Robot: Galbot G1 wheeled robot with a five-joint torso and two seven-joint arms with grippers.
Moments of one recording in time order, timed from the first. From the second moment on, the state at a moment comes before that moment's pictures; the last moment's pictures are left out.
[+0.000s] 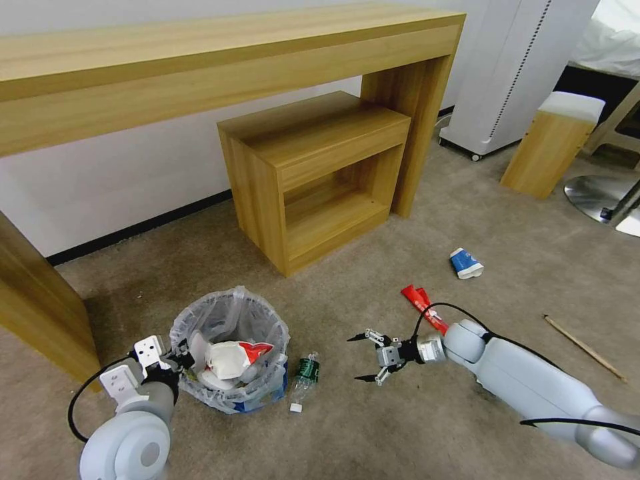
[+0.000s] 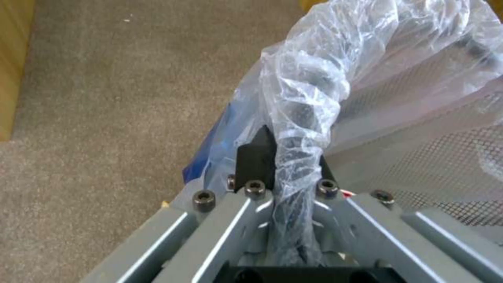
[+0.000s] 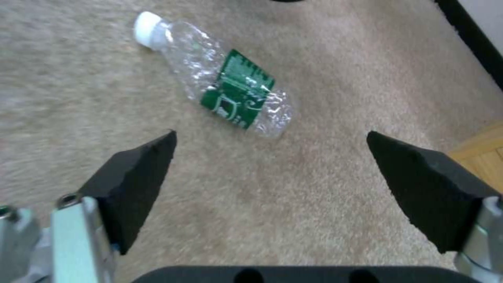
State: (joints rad) left arm 1.54 -1.28 -0.61 -2.21 -0.81 0.51 -0.56; right arm -0.48 0.98 -0.51 0.94 -0.01 0.68 -0.70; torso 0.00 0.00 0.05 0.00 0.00
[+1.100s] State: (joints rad) left arm 1.53 -1.28 -0.62 -2.25 -0.84 0.50 -0.56; right arm -0.45 1.24 -0.59 0.71 -0.05 0.72 -0.71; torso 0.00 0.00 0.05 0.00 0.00
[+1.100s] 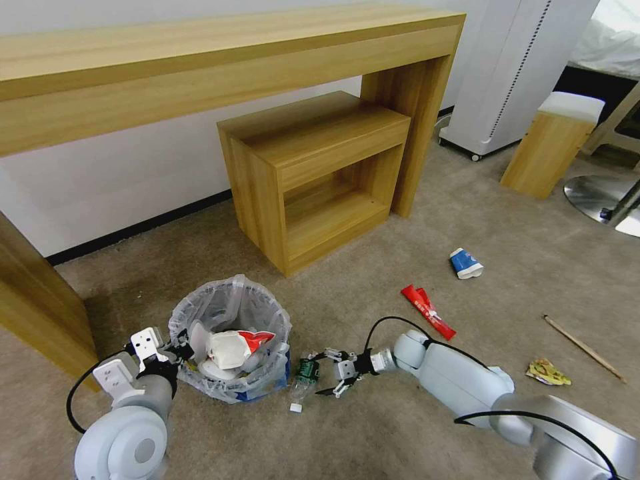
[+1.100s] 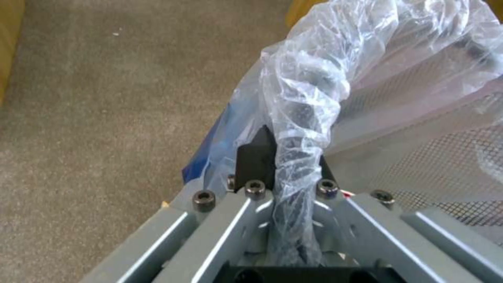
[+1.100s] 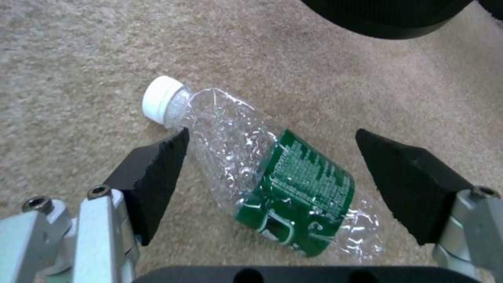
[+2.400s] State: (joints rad) left arm 1.54 -1.27 -0.62 -2.30 -0.87 0.49 -0.56; right arm -0.48 1.36 -0.57 0.55 -0.17 0.71 -0.57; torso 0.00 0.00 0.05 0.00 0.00
